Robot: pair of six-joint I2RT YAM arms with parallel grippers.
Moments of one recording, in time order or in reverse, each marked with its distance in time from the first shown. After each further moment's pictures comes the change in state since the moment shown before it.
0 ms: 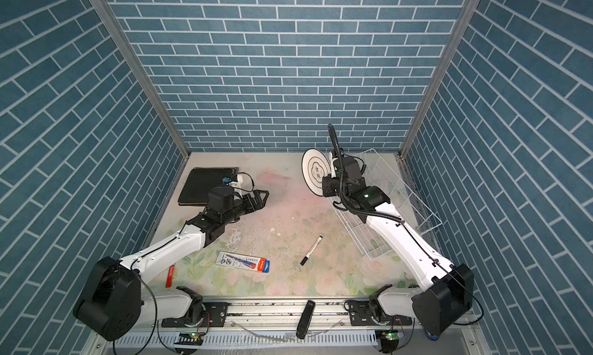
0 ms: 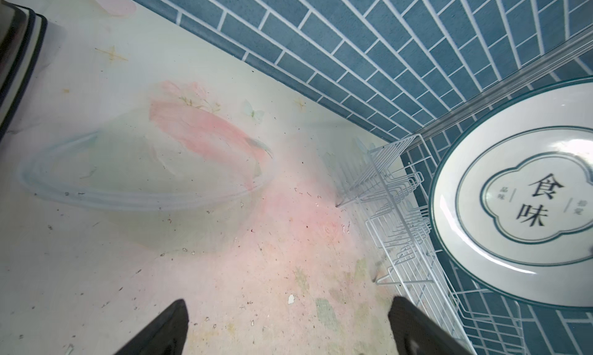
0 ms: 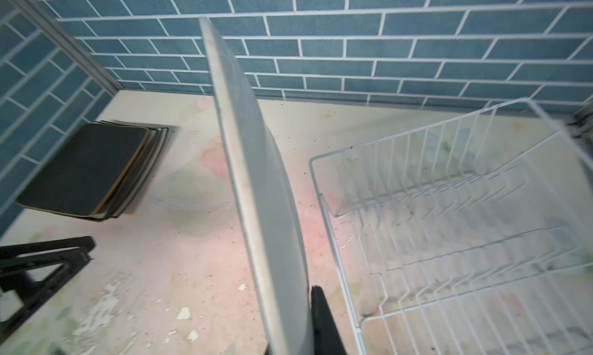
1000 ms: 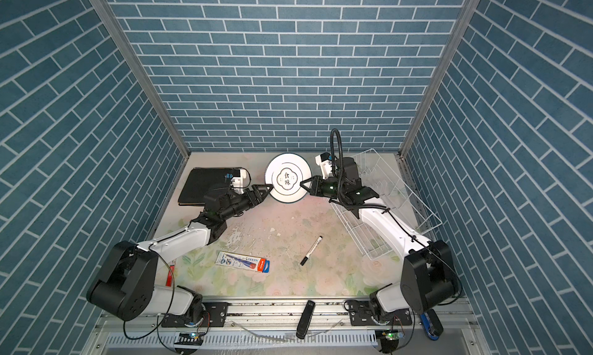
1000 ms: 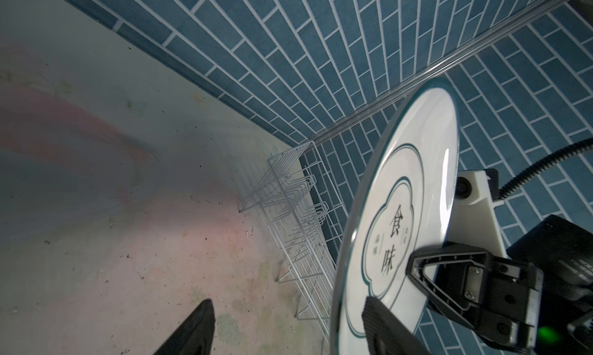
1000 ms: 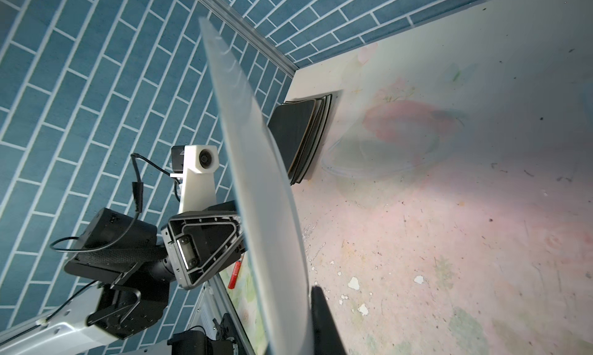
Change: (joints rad) left arm 0.069 0.134 -0.051 0.465 0.363 -0.242; right arm -0.090 0.151 -0.124 0.386 -0.712 0.346
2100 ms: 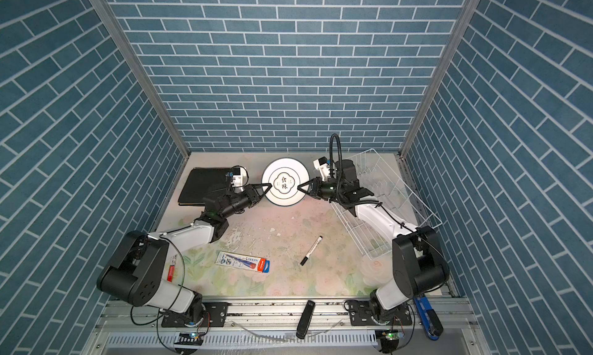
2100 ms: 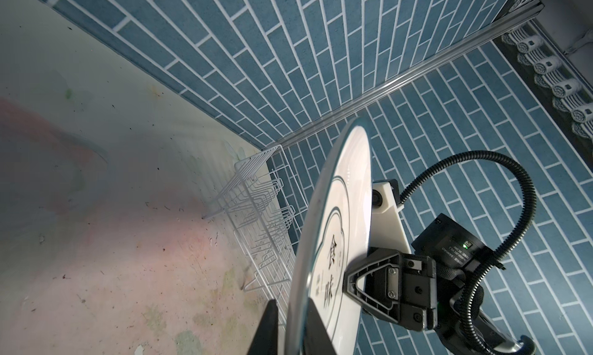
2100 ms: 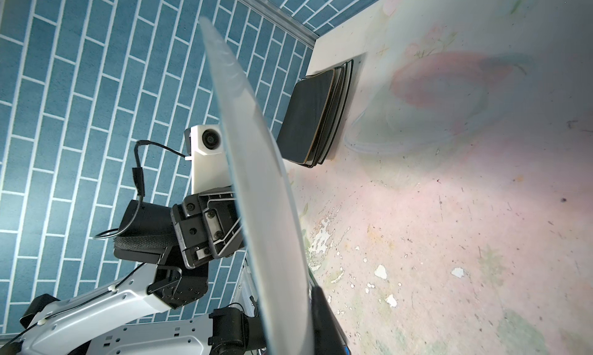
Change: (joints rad) left arm 0.026 0.080 -0.012 0.217 0.092 -0.130; right arm -0.024 0.095 -0.037 0.125 -0.173 0.098
